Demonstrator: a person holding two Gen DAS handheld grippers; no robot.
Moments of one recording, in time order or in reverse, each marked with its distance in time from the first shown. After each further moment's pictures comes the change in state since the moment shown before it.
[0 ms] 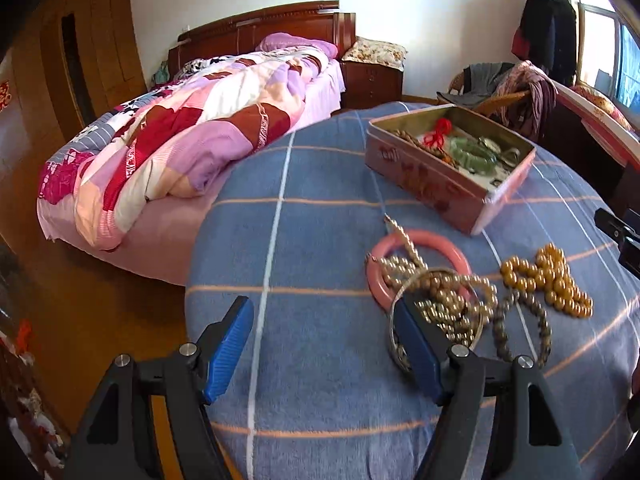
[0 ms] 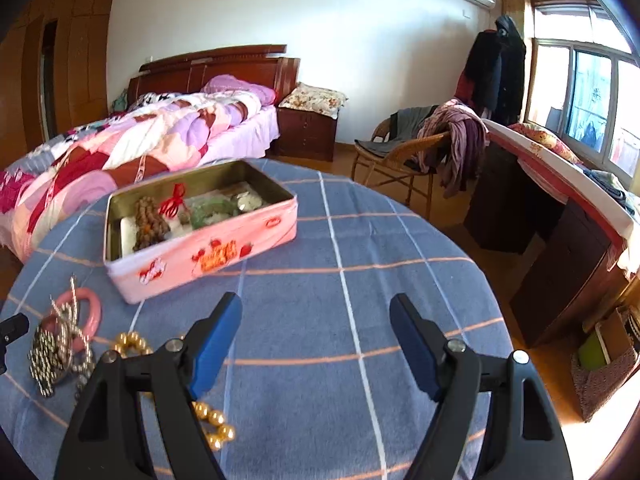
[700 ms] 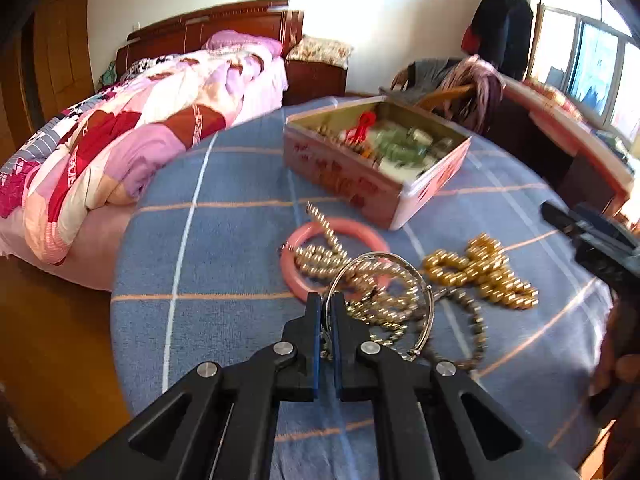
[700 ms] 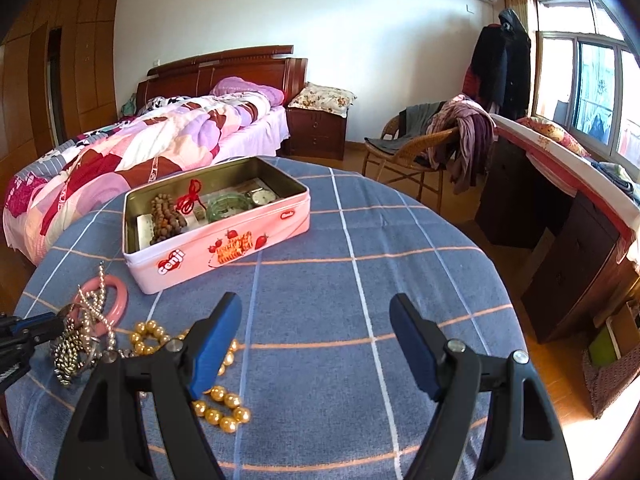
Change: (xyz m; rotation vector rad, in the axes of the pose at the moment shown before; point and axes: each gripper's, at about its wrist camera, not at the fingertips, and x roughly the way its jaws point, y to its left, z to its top) left arm -0.010 -0.026 0.004 0.032 -0.014 -0.221; right arm -0.009 -0.003 -0.008 0.041 -0.015 0.042
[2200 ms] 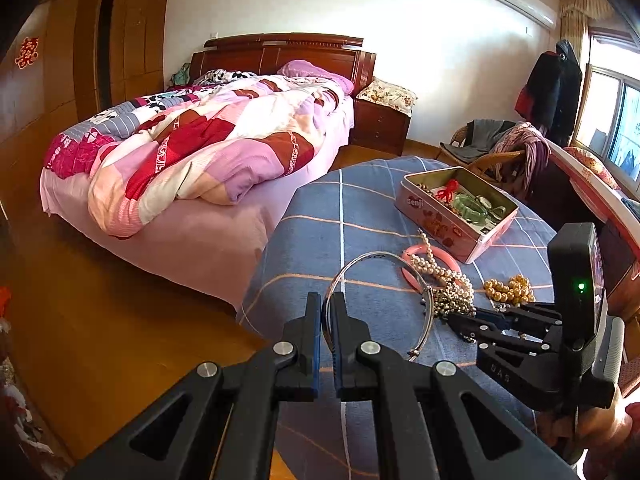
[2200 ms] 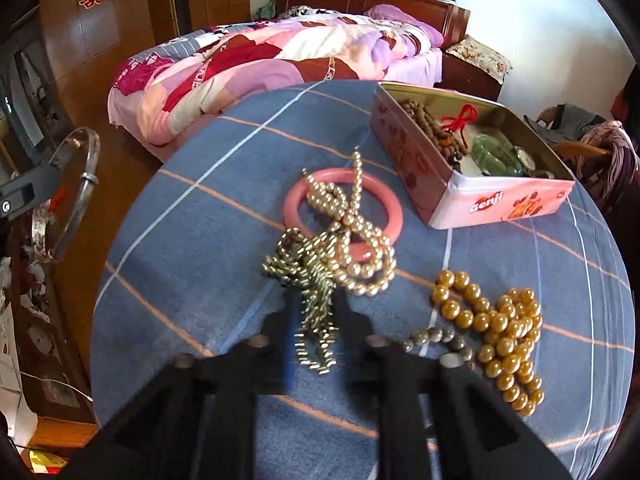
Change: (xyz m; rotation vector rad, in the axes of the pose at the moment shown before) left arm -0.086 0.085 -0.029 -0.171 -0.131 0.154; right arm 0.018 0.165 -0.034 -0.341 0.292 0.409
